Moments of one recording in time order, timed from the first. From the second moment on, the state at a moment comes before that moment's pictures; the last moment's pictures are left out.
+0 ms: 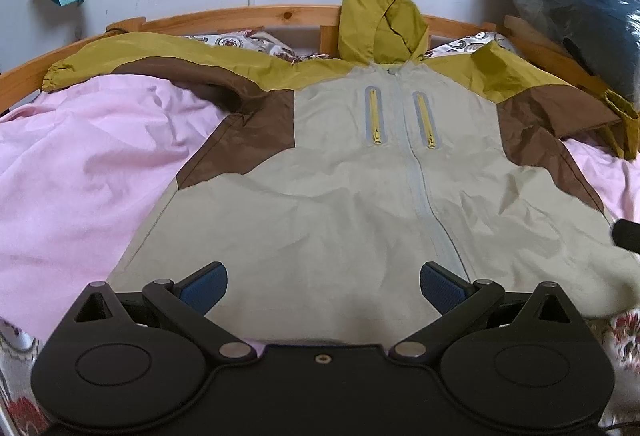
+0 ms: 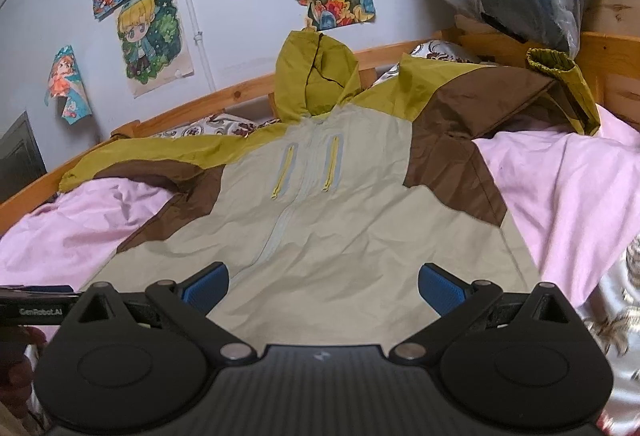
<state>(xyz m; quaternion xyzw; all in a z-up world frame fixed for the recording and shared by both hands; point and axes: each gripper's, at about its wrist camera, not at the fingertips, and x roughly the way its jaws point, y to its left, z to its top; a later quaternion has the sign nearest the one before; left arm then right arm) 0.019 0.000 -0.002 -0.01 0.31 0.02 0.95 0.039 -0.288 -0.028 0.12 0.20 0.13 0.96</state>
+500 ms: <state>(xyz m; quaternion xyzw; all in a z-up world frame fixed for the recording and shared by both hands) 0.140 -0.023 0.057 0.05 0.35 -0.01 0.94 0.126 -0.428 -0.001 0.09 0.15 -0.08 0.98</state>
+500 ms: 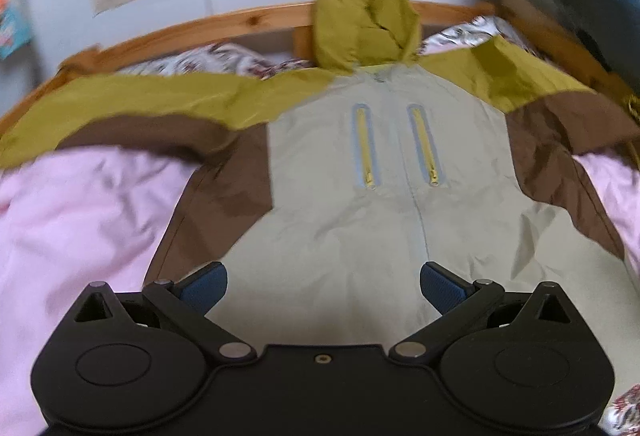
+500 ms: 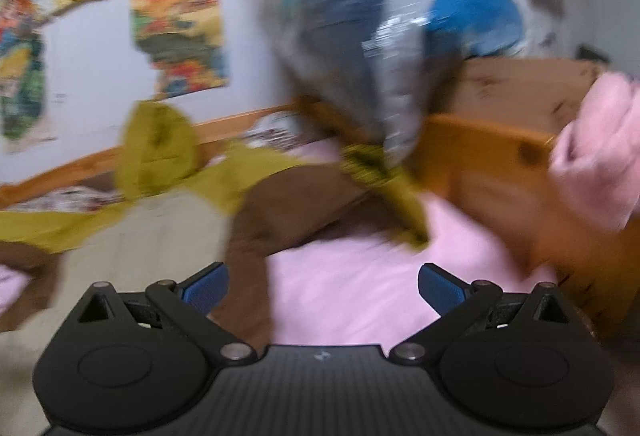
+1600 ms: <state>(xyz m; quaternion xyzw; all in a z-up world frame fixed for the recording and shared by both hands) 0.181 -0.023 0.035 0.06 0.33 -0.06 0.94 0.202 -0.375 0.124 0.01 0.02 0.05 1.00</state>
